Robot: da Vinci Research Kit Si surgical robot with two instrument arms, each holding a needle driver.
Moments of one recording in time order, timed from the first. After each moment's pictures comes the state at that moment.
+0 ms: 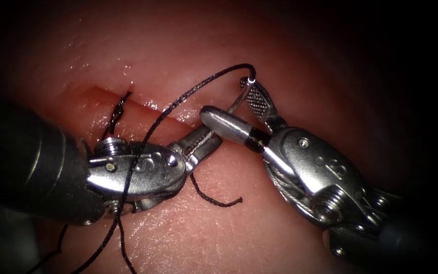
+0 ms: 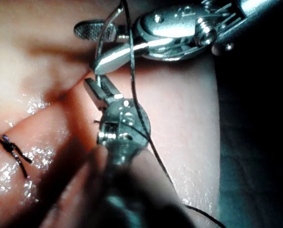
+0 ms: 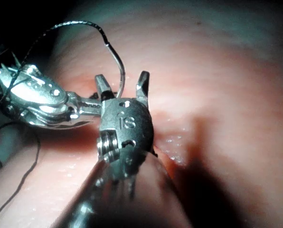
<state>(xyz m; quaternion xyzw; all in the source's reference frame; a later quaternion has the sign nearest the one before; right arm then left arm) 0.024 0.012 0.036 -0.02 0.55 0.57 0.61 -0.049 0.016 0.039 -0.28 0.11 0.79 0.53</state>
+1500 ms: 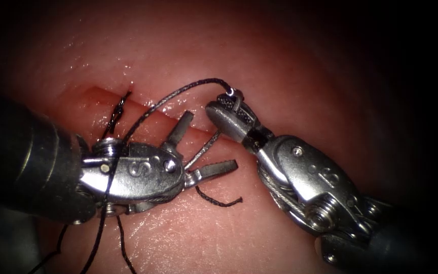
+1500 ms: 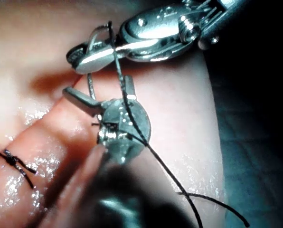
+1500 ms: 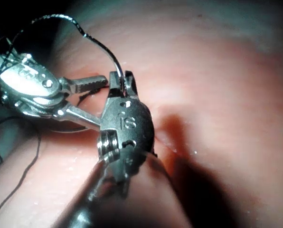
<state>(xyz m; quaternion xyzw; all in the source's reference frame) 0.024 0.012 0.036 -0.02 0.57 0.57 0.59 -0.048 0.016 0.038 -0.32 0.09 0.82 0.46</state>
